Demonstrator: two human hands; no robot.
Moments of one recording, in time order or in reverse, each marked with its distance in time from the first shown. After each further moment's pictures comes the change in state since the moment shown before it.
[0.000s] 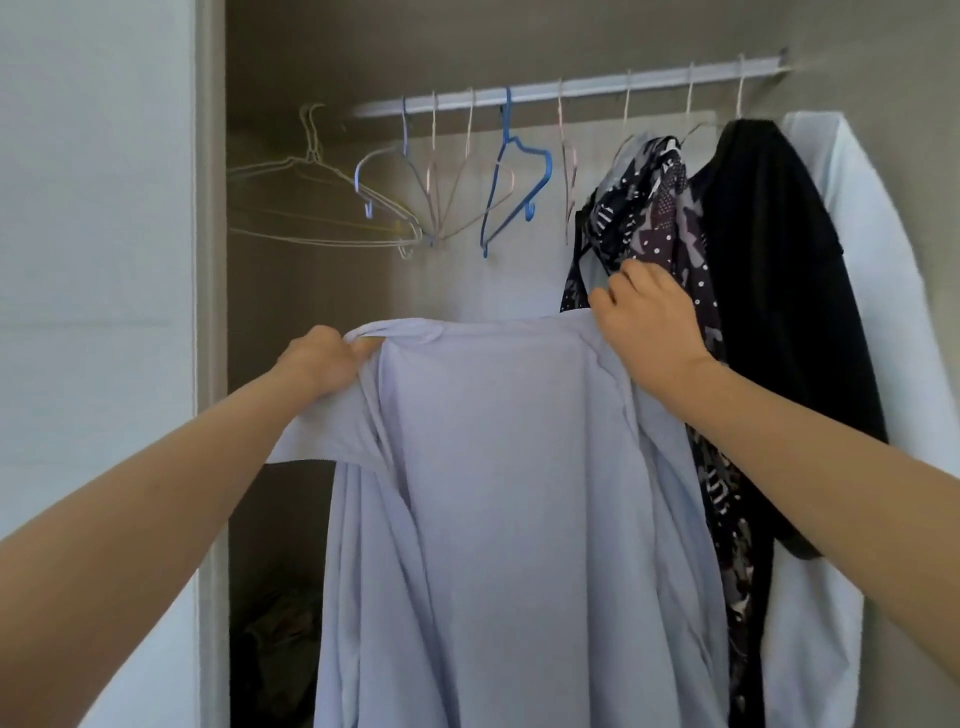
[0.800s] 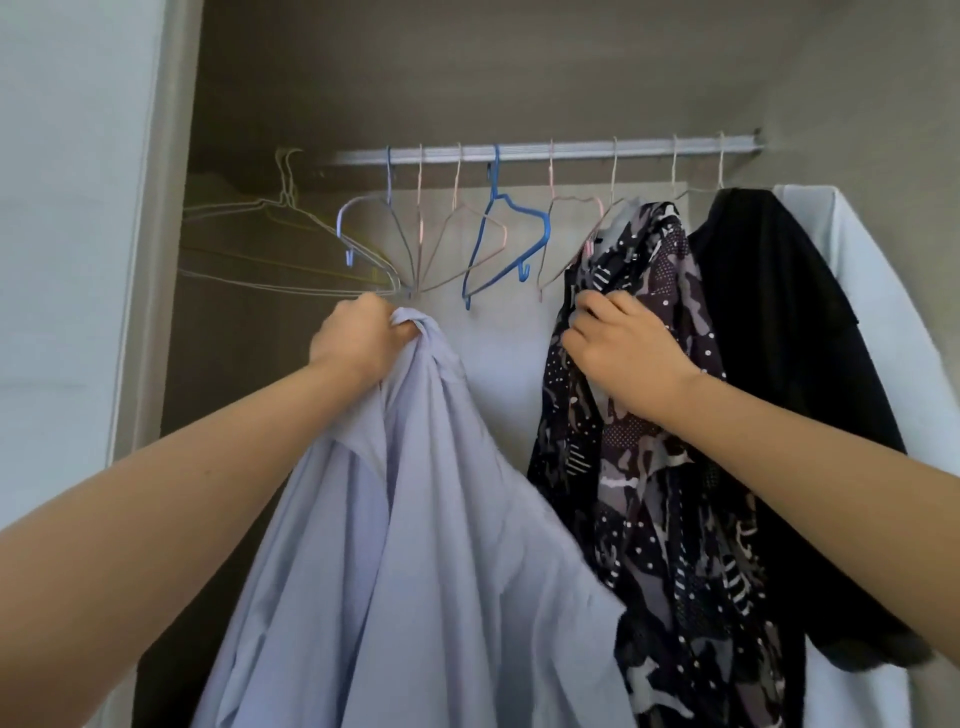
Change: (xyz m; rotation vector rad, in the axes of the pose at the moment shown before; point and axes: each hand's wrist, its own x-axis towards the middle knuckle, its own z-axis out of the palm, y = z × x) left_hand 0.050 0.076 -0.002 -0.042 0.217 0.393; right_hand 0.049 0.008 0.027 -0.131 -0.030 -0.223
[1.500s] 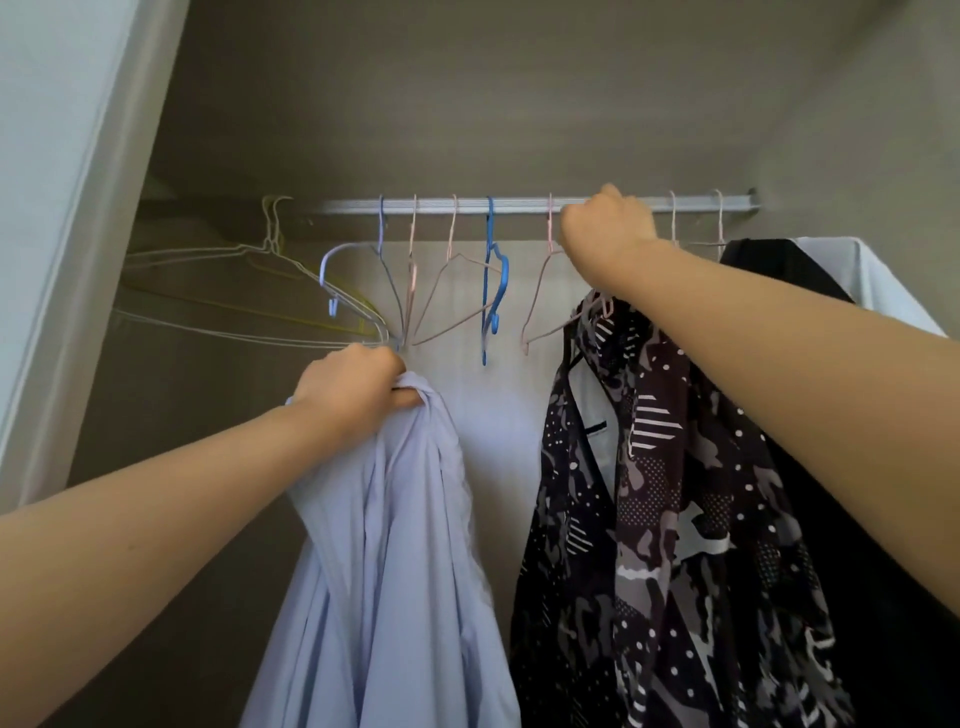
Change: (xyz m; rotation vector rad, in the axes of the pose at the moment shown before) left_hand 0.038 -0.013 0.017 0.389 -0.022 0.276; right_hand 0.149 0.093 0.017 0.113 -0.200 0.493
